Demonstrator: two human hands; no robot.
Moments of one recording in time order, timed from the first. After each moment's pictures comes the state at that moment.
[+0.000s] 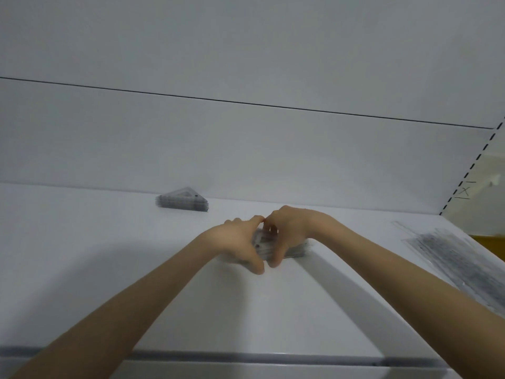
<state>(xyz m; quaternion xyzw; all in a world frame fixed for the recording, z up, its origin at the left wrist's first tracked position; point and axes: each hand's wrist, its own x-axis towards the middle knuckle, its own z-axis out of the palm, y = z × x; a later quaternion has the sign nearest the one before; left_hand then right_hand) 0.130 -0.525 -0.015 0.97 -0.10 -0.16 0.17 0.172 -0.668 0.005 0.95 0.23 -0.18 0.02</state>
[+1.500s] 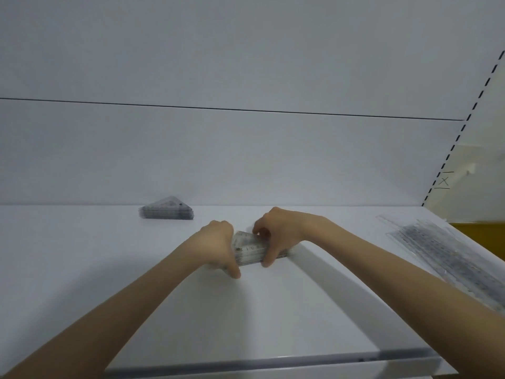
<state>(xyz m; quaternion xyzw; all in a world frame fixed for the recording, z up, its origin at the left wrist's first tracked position) 0.130 -0.527 -0.012 0.99 -0.04 -0.12 0.11 0.178 -0.688 -0.003 0.95 0.29 -0.13 -0.02</state>
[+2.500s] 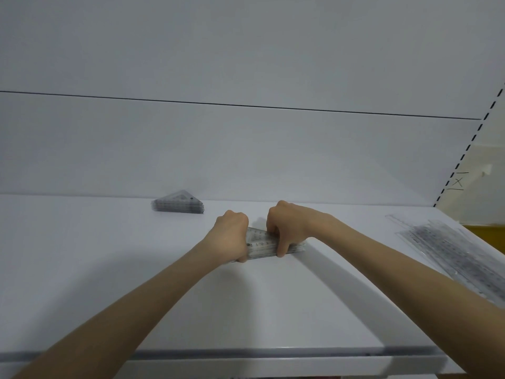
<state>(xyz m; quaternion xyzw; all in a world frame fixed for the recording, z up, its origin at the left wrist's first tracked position) 0.120 -0.539 -0.012 0.99 -0.06 -0.02 0.09 0.176 -0.683 -0.003 0.95 0.29 -0.11 0.03</state>
